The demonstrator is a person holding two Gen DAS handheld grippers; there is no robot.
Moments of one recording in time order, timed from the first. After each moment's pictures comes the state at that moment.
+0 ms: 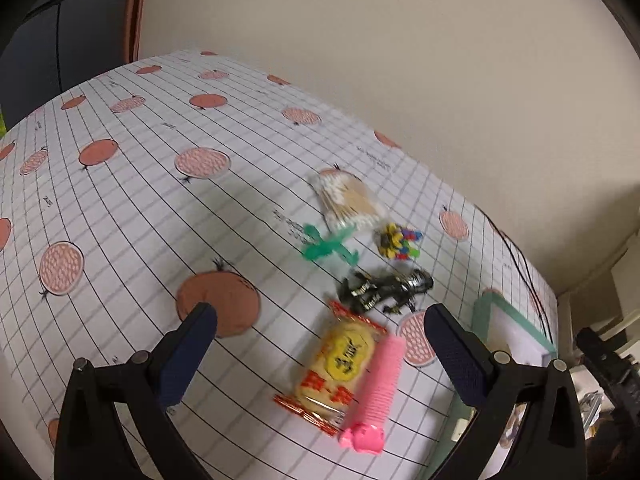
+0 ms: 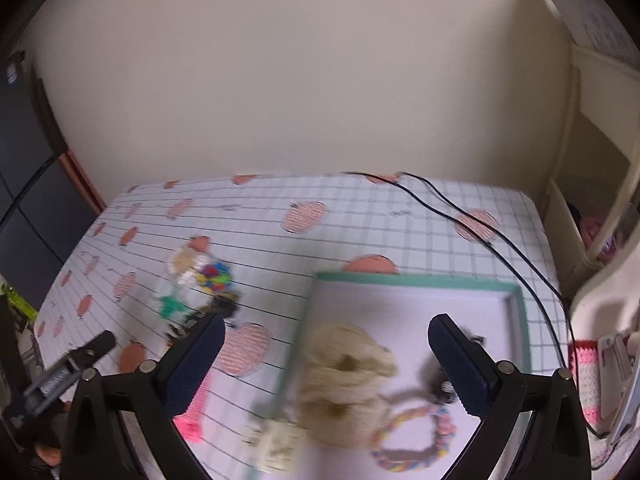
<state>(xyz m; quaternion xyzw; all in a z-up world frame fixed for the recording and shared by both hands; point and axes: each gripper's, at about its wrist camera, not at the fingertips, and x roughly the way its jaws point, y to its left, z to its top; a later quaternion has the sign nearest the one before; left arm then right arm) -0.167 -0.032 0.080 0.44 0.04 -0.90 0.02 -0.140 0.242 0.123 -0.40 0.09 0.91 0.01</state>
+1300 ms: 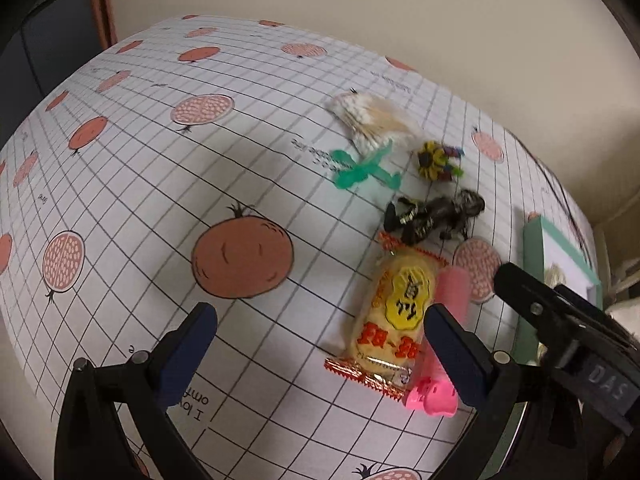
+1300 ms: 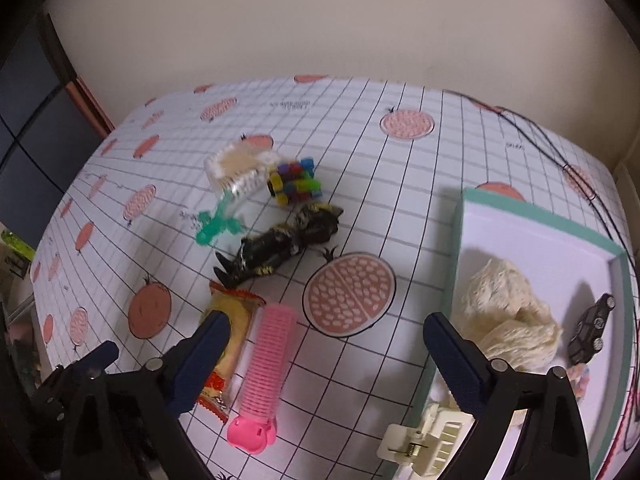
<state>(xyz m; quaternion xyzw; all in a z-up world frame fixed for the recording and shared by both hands) -0.174 -0.037 0.036 0.53 -0.04 -0.85 0.01 -0.176 0.127 0.038 -0.52 0.06 0.85 -0.03</state>
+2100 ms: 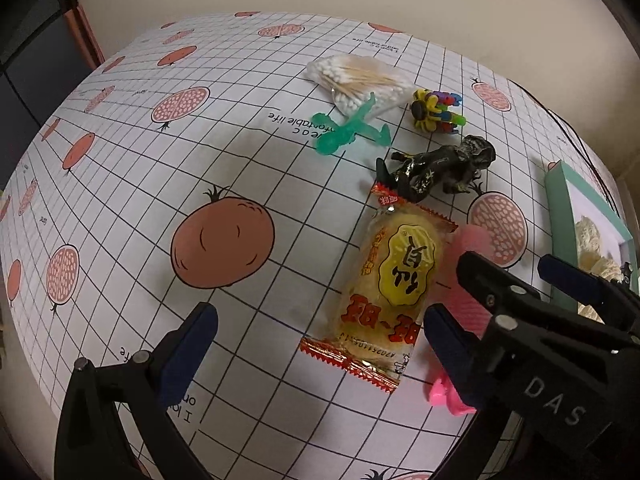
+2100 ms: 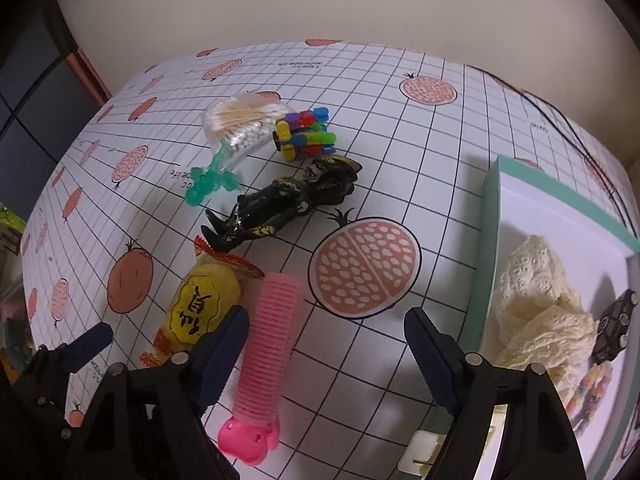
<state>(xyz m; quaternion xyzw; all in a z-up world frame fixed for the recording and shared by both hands) -0.171 -0.015 0.011 0.54 -0.10 -0.83 0.02 -0.180 0.117 0.006 -0.55 0.03 0.83 -0.04</state>
